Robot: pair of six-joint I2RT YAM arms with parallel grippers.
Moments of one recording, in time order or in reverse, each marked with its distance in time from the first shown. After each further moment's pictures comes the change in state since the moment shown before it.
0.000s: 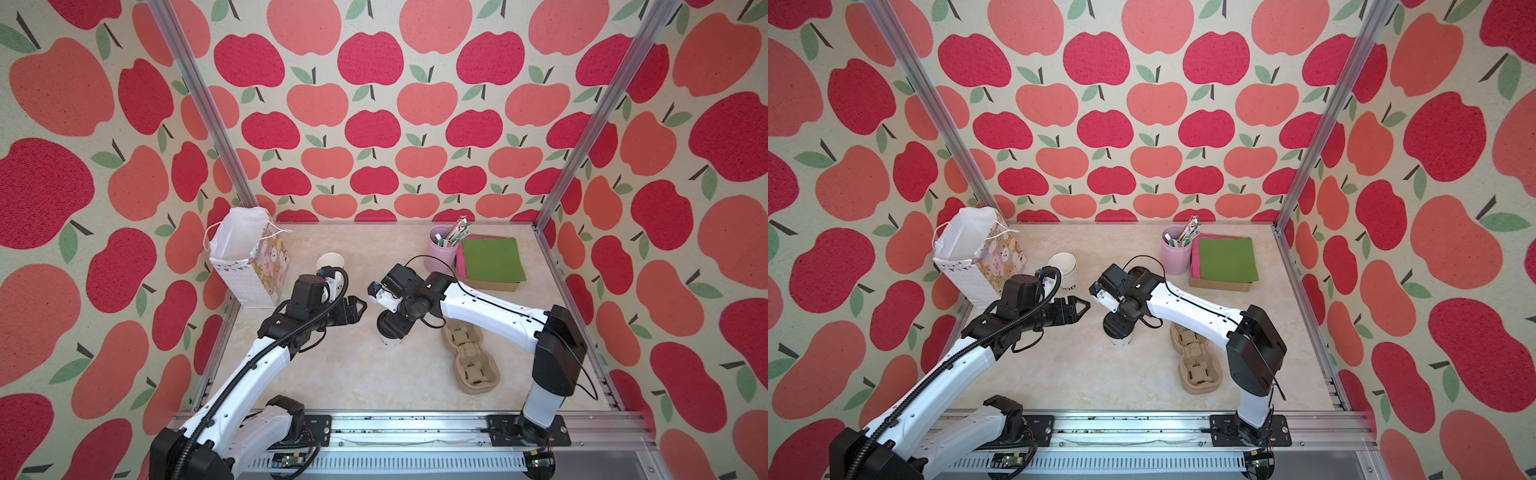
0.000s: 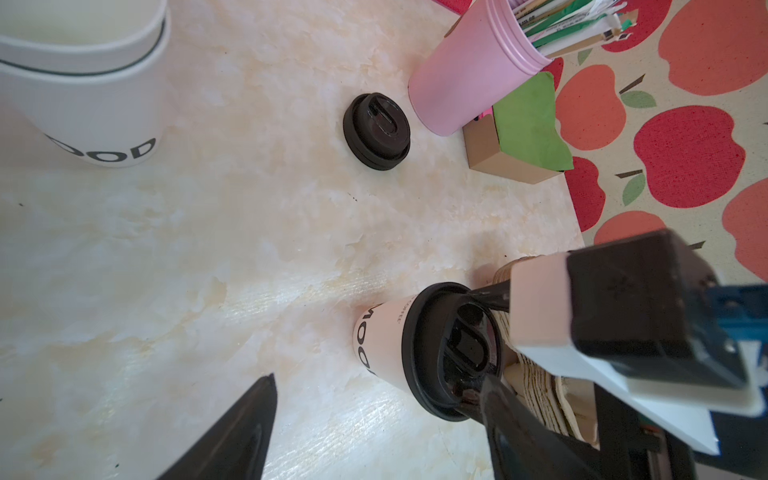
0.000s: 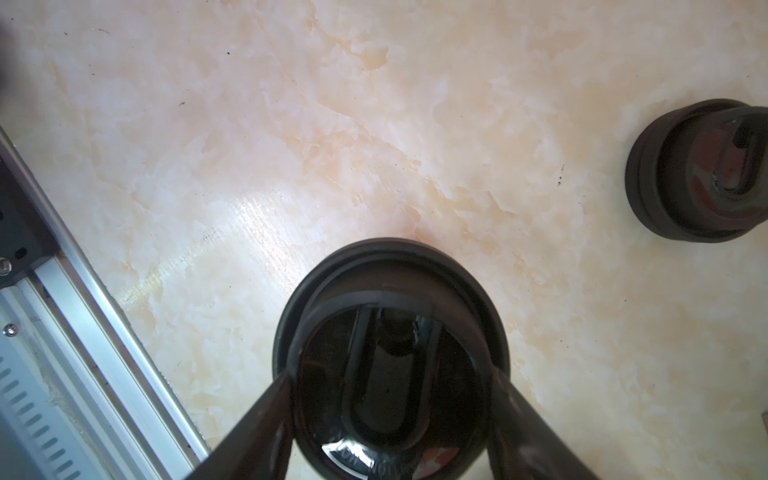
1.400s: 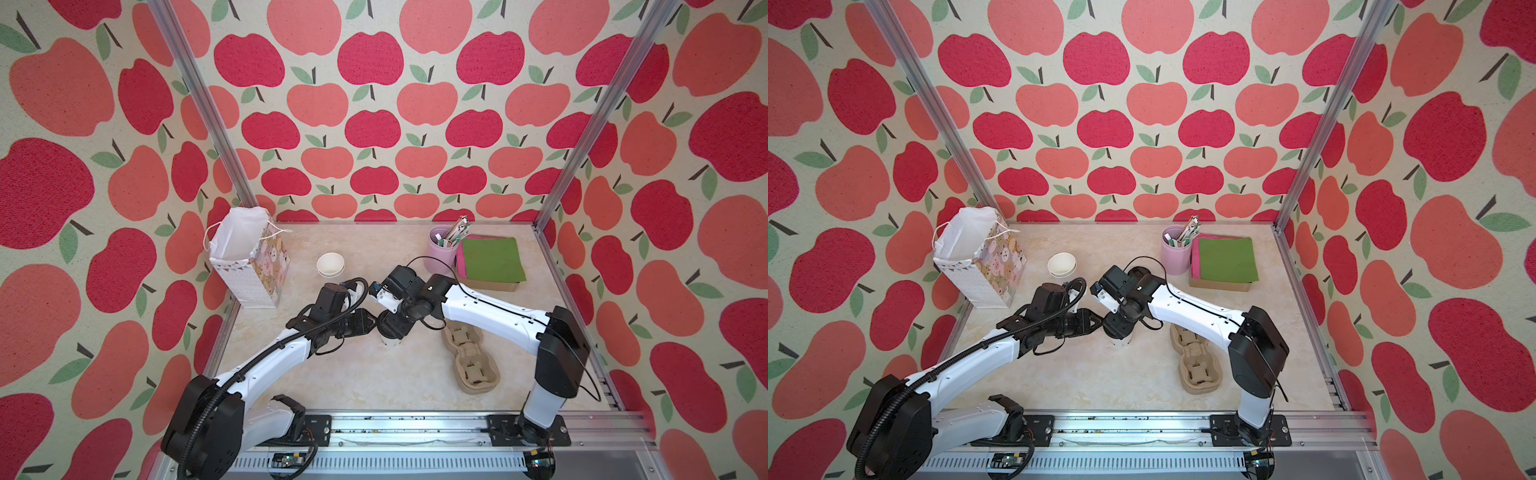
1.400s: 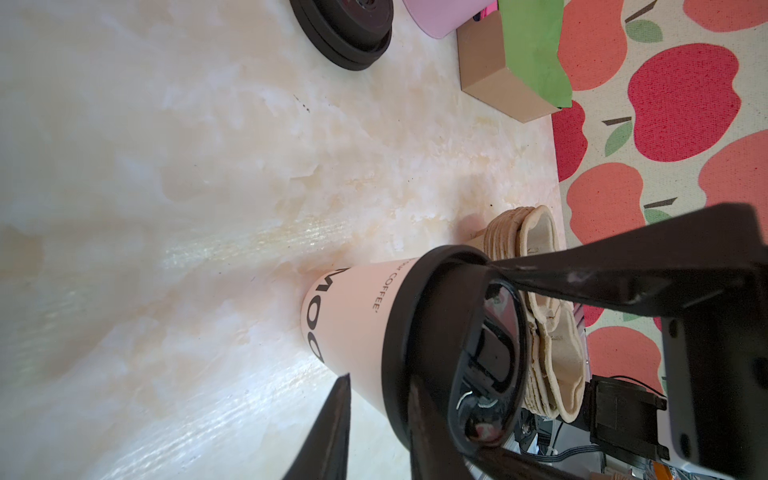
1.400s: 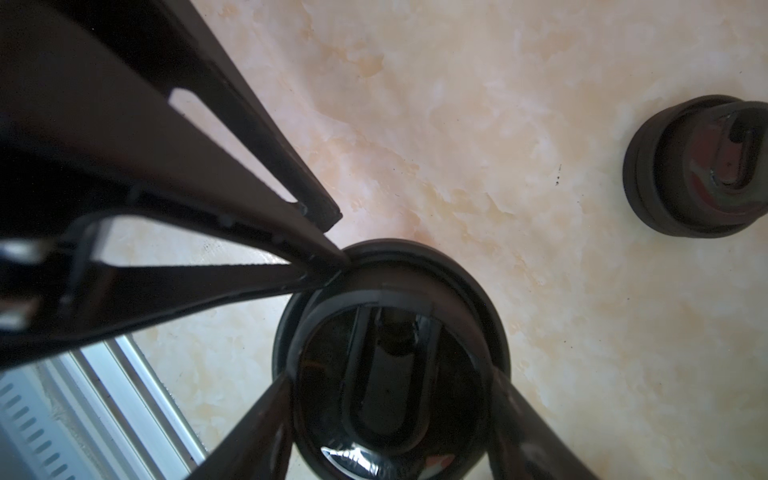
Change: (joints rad) left arm -0.123 0.200 -0.119 0.248 0.104 -0.130; right arm 0.003 -0.012 -0.032 0.034 0.004 0.027
